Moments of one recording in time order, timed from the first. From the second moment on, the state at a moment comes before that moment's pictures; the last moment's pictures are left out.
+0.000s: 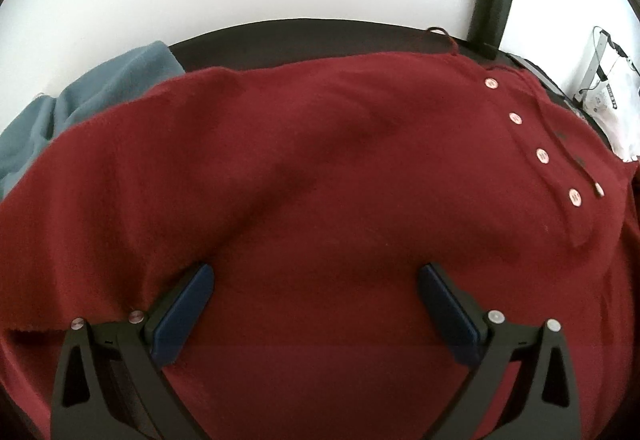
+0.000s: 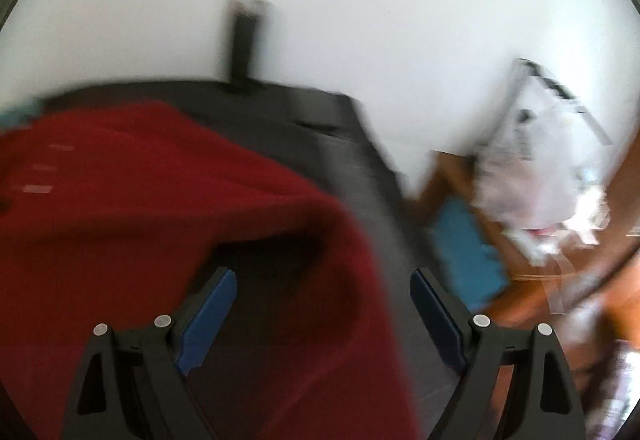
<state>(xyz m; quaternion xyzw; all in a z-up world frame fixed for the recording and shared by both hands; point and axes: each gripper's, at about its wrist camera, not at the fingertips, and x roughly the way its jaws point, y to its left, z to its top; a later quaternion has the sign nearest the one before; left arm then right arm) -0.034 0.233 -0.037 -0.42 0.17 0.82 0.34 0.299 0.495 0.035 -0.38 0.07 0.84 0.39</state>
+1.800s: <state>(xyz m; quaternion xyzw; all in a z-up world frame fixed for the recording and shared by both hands) 0.116 0.140 -0.034 -0.40 0.19 0.80 0.40 0.287 0.321 -0.041 -0.48 0.08 0.86 0.17</state>
